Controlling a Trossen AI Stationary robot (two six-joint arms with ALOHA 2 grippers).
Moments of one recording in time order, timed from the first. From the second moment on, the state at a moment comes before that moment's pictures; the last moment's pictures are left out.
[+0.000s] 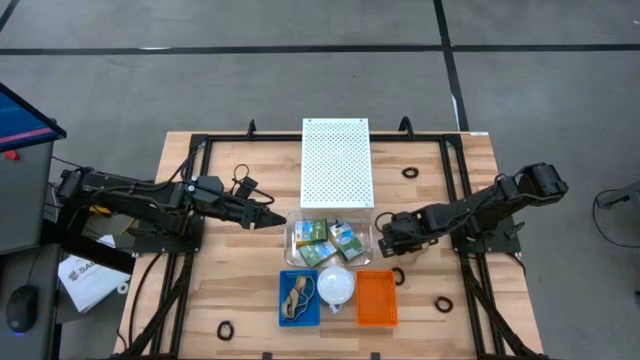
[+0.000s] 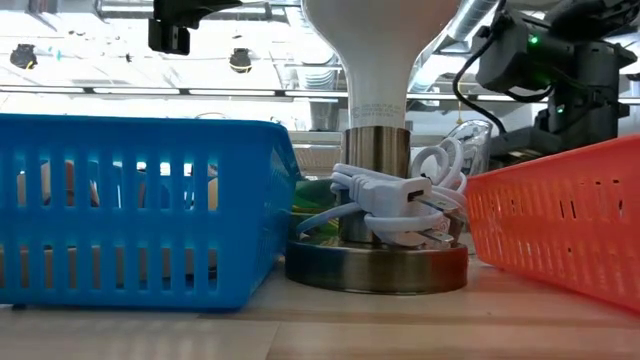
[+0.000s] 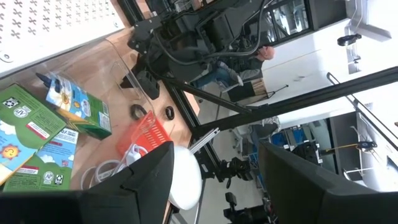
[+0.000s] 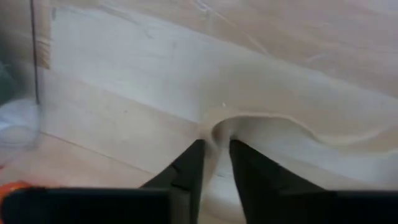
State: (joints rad) left arm -0.11 0.92 0.69 0.05 0.00 -1.15; right arm 0.19 1.41 0.60 -0.58 -0.03 1.46
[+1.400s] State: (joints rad) left arm 0.02 1.37 1.01 0.36 0.07 -0.82; right arm 0.08 1.25 1.39 -0.63 0.20 0.87
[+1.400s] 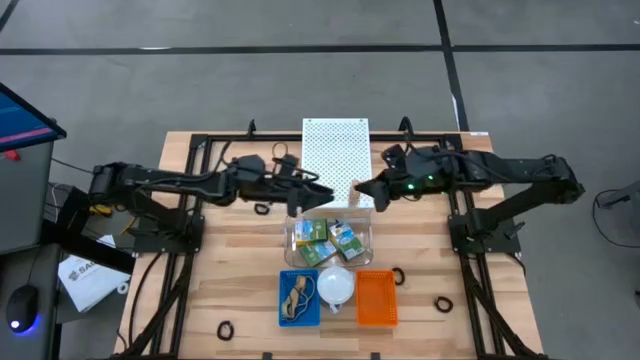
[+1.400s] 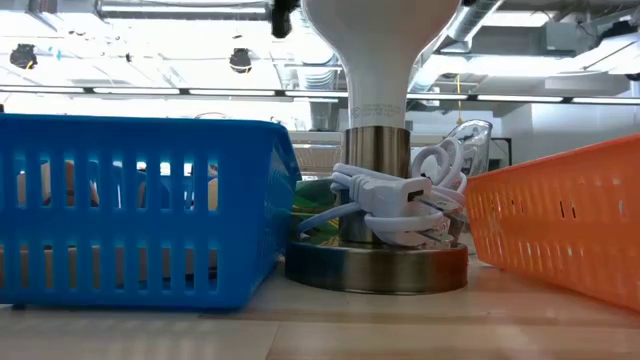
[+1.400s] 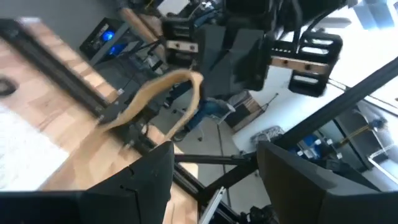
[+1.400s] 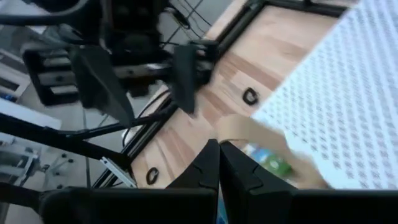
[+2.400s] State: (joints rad) left arm 0.03 1.41 1.07 0.31 0.14 -0.76; right arm 0.07 1.35 1.49 -0.55 0.08 0.81
